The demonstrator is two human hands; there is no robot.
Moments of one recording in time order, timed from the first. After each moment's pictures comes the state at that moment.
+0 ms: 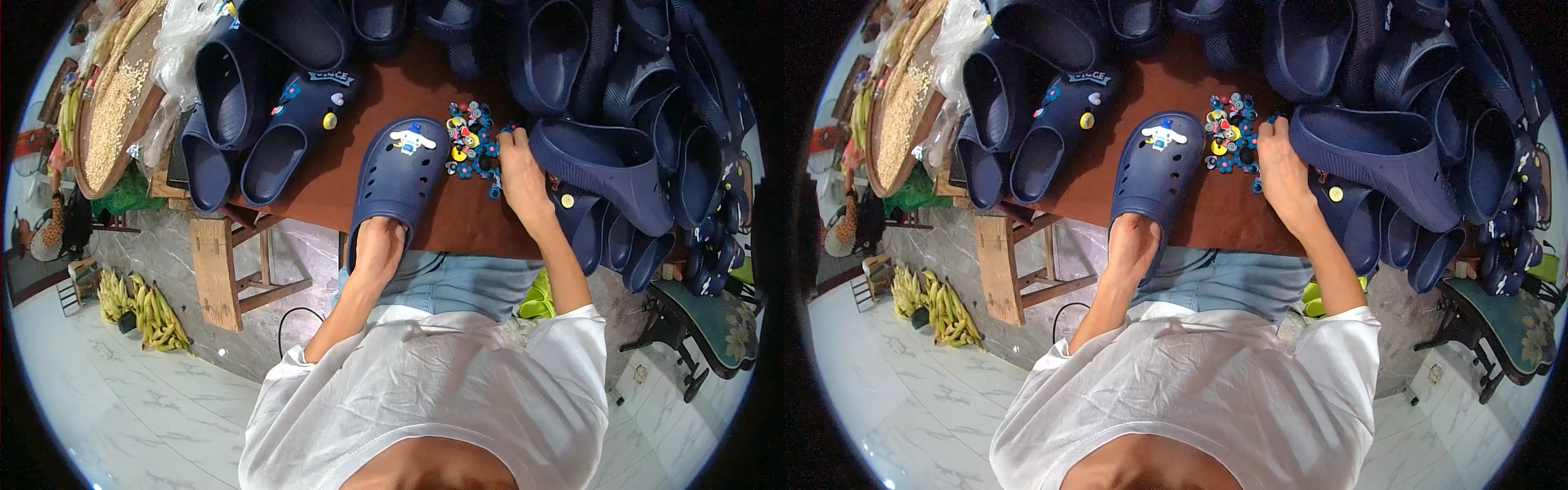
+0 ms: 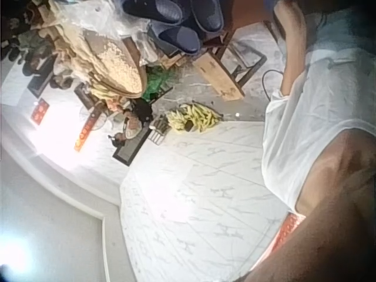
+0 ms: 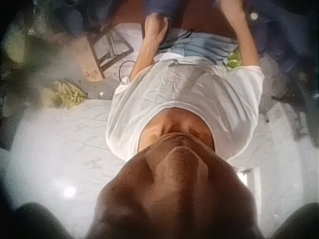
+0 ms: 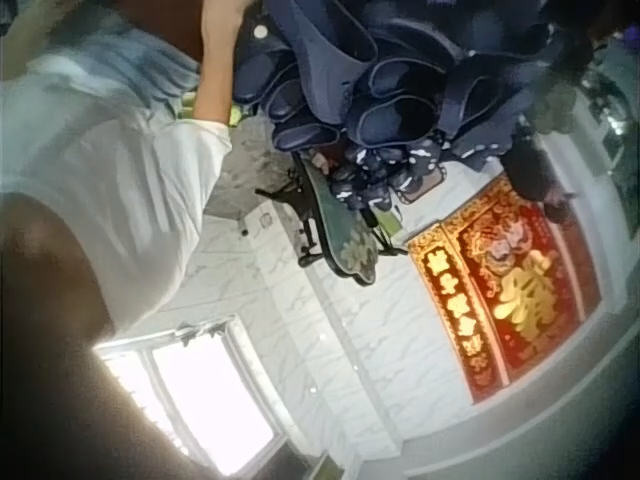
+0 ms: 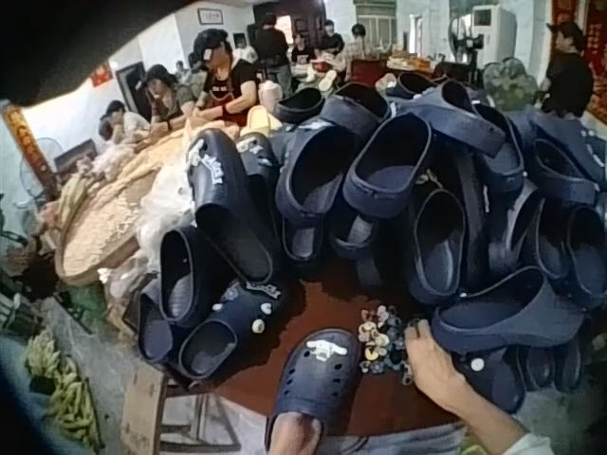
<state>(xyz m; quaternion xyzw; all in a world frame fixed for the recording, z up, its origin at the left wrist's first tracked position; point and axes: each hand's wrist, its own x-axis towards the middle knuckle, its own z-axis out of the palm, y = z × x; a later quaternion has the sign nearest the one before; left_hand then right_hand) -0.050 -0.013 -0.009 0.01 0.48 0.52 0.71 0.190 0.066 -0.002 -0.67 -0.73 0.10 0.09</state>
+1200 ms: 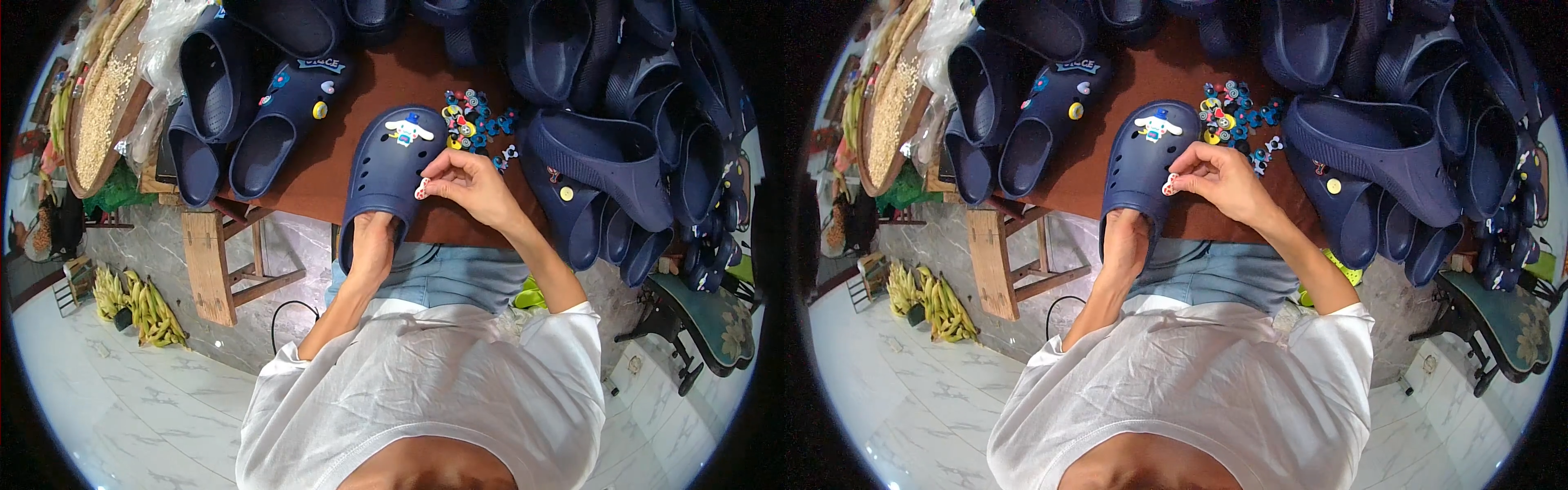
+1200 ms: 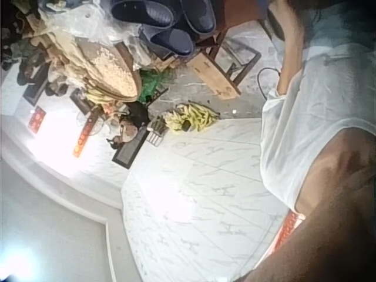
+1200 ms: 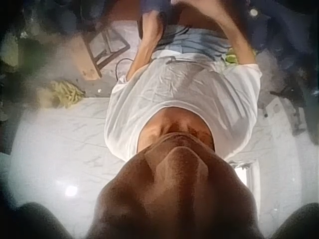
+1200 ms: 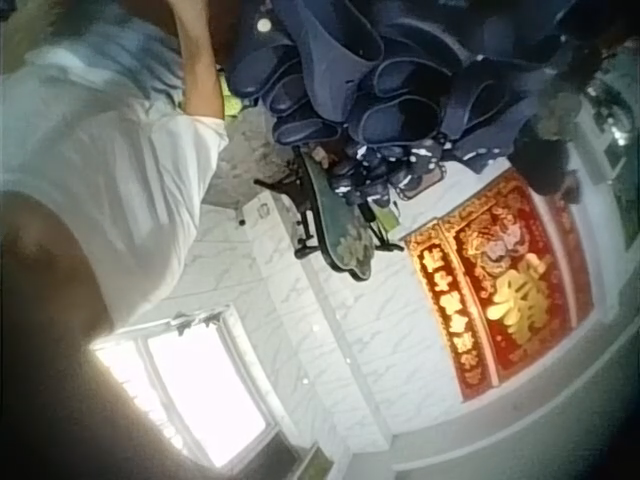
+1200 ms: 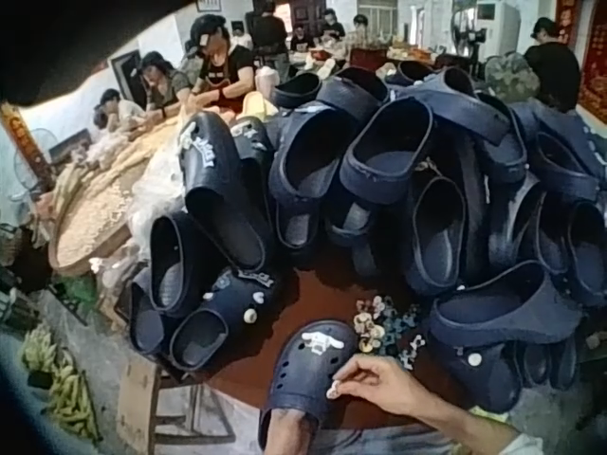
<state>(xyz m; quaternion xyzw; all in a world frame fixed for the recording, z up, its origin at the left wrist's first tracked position) -0.051 -0.022 -0.008 0.14 0.47 0.51 0.70 0.140 0.047 0.018 -0.43 -0.50 0.68 0.31</state>
